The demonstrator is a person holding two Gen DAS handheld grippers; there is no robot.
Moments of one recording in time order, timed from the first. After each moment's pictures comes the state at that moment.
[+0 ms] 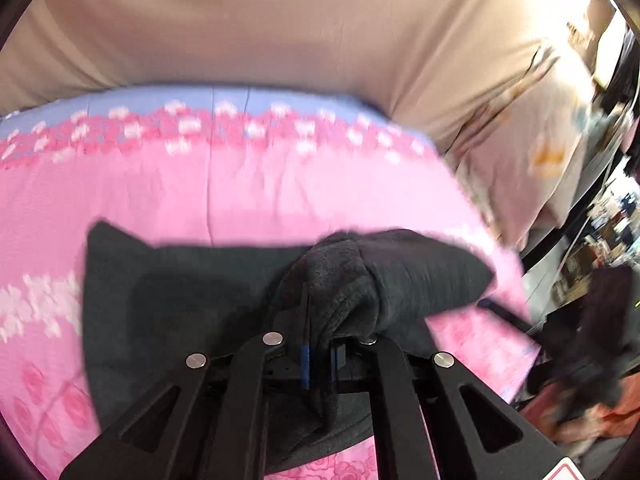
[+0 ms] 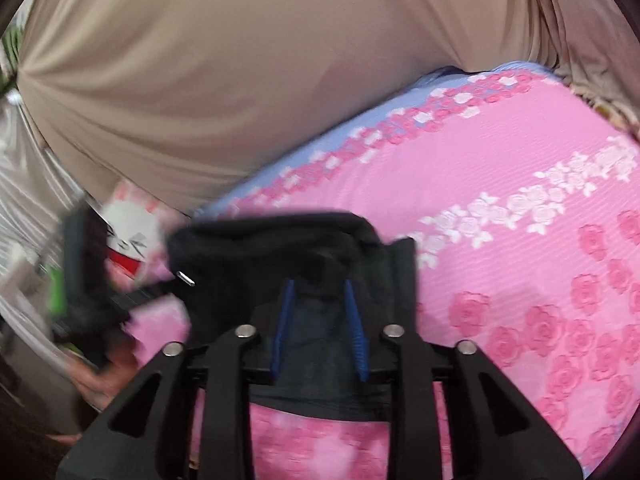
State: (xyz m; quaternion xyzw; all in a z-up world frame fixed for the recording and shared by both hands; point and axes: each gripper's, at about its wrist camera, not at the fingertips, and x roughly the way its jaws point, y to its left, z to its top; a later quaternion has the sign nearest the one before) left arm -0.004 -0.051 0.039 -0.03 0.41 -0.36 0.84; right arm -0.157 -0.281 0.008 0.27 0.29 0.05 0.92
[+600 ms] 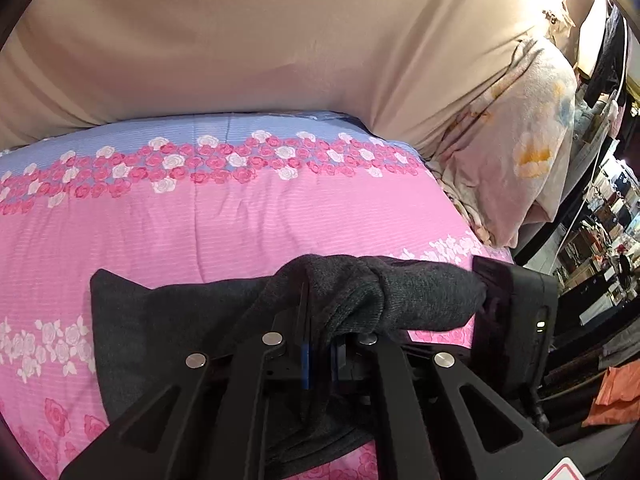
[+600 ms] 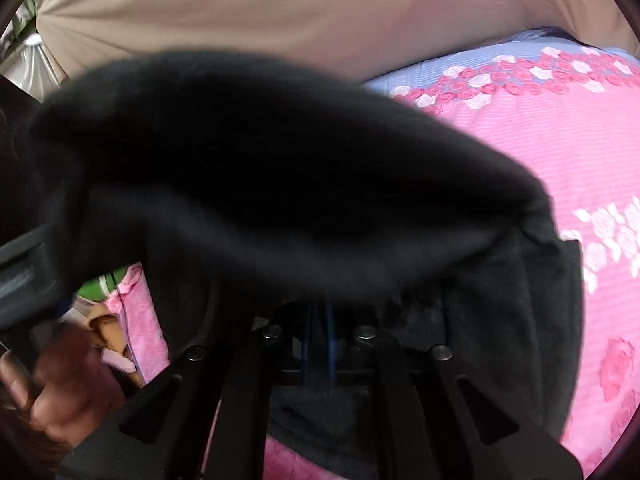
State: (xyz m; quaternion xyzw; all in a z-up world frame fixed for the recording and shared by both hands) left arm -0.006 -0.068 0.060 0.00 0.39 -0.38 0.84; right arm -0.058 -0.204 -0.022 0.23 0.35 0.16 0.89
